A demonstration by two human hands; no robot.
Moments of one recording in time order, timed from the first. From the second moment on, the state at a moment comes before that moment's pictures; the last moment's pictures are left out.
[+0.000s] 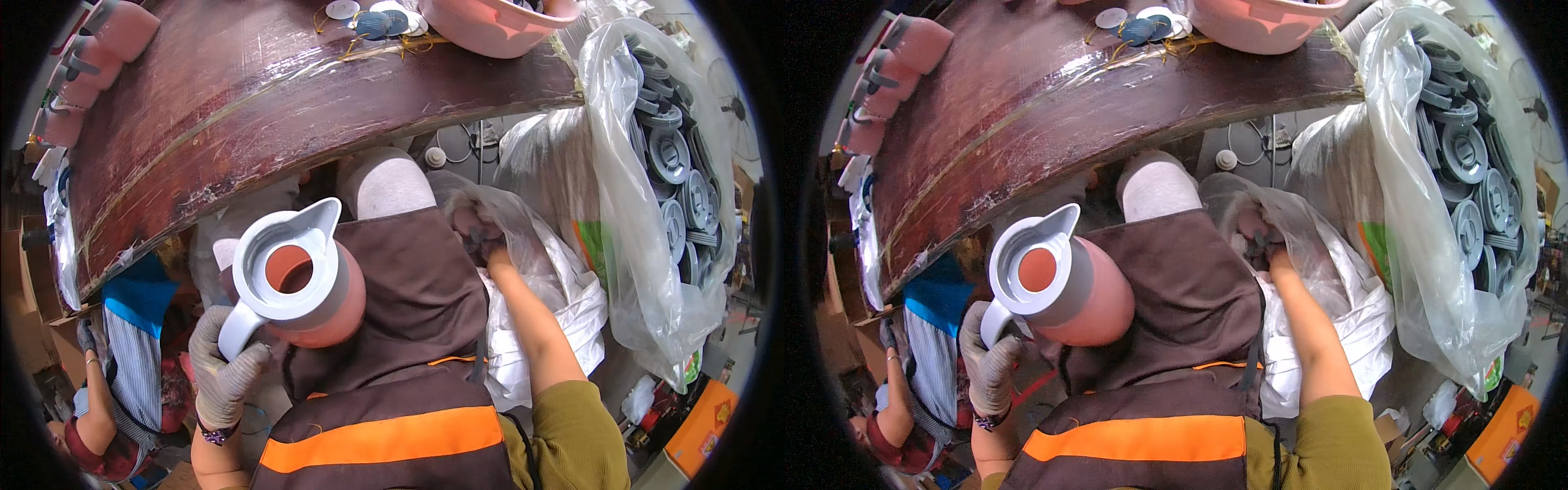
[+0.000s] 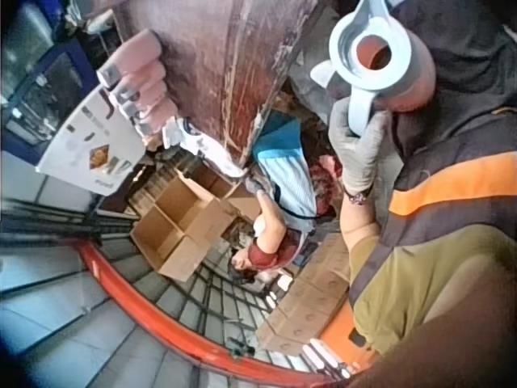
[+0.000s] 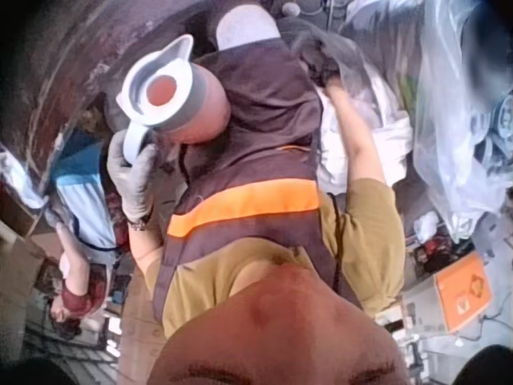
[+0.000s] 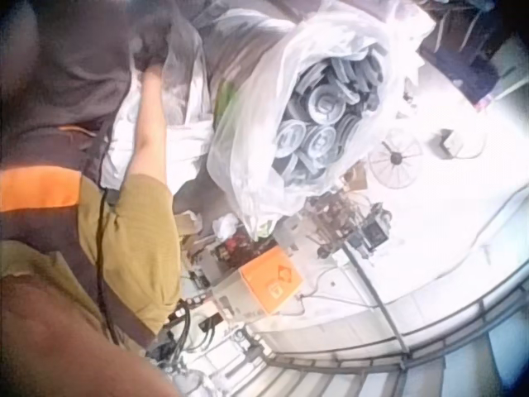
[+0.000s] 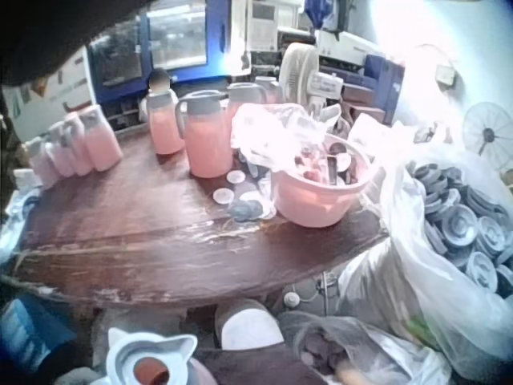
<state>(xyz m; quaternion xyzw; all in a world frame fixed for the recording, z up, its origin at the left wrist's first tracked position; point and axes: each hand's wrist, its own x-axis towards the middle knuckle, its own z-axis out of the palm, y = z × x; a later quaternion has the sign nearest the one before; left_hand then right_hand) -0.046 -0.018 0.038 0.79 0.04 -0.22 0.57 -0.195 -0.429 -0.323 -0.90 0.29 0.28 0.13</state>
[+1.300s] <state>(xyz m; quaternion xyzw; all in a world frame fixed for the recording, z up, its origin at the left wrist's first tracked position) -0.031 -0.029 0.019 0.77 -0.36 -0.28 0.45 -0.102 -0.286 -0.030 -0.81 -0.31 -0.15 0.48</state>
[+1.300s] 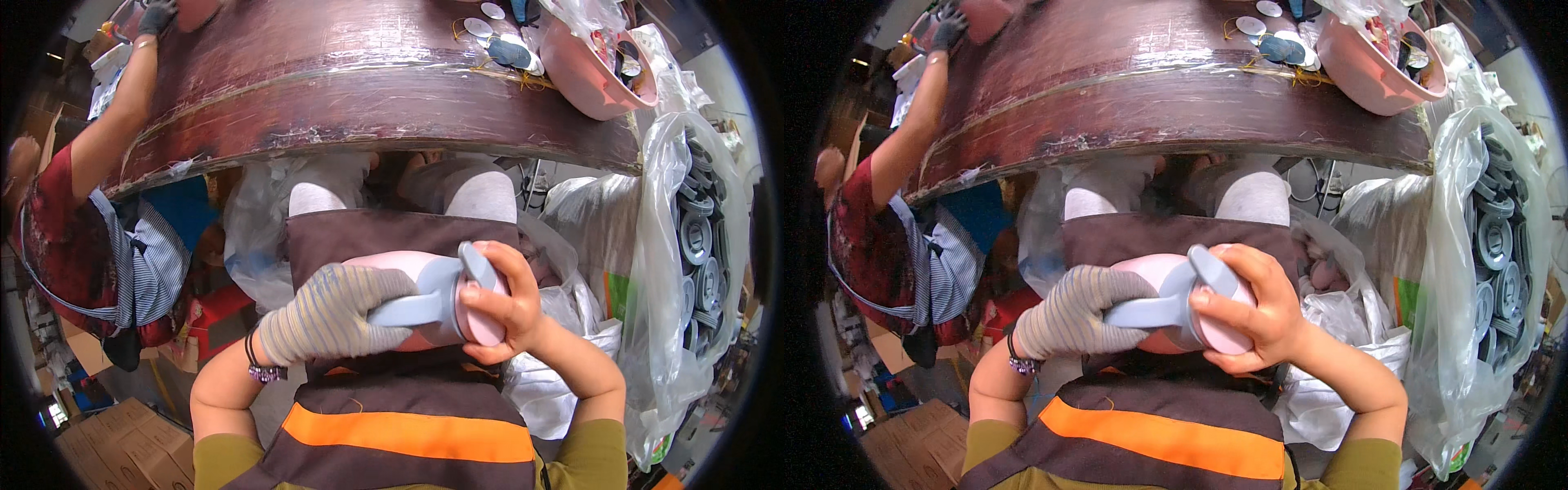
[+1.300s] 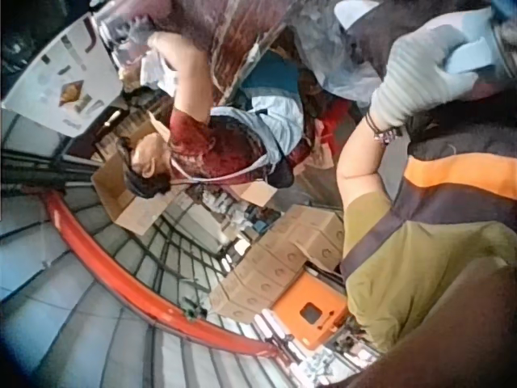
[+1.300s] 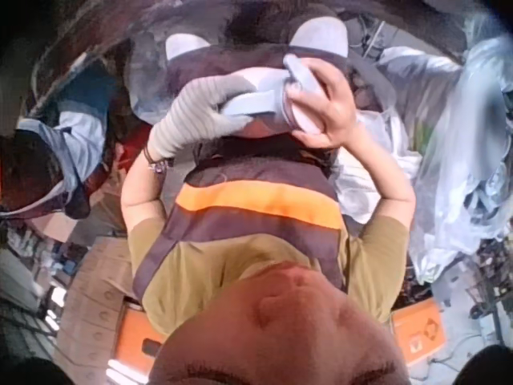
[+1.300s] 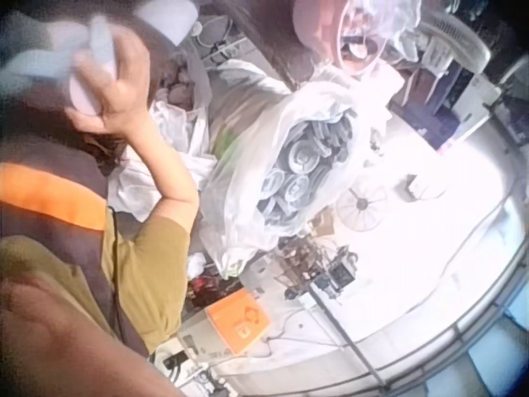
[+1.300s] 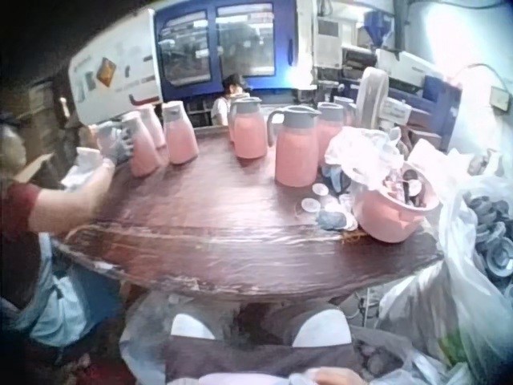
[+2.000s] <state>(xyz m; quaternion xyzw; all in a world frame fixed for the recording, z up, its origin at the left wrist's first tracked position) -0.067 -0.060 -0.009 0.84 -0.32 -0.07 0.44 -0.102 -0.309 0.008 -0.97 -0.11 0.07 0.21</state>
